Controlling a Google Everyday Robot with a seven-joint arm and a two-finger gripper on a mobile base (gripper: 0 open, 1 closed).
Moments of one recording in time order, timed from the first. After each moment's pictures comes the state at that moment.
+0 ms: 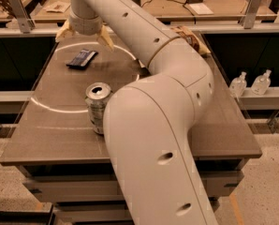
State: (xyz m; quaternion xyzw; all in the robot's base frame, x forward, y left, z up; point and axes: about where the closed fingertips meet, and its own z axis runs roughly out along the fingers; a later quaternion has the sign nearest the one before) arm 0.768 0.173 0.877 -0.98 -0.01 -0.17 0.13
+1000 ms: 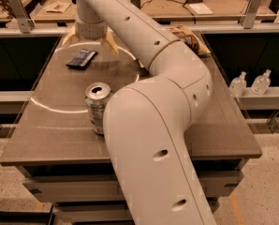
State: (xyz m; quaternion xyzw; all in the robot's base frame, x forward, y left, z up) arm 0.767 0.157 0.856 -0.98 -0.01 -0.14 0.11
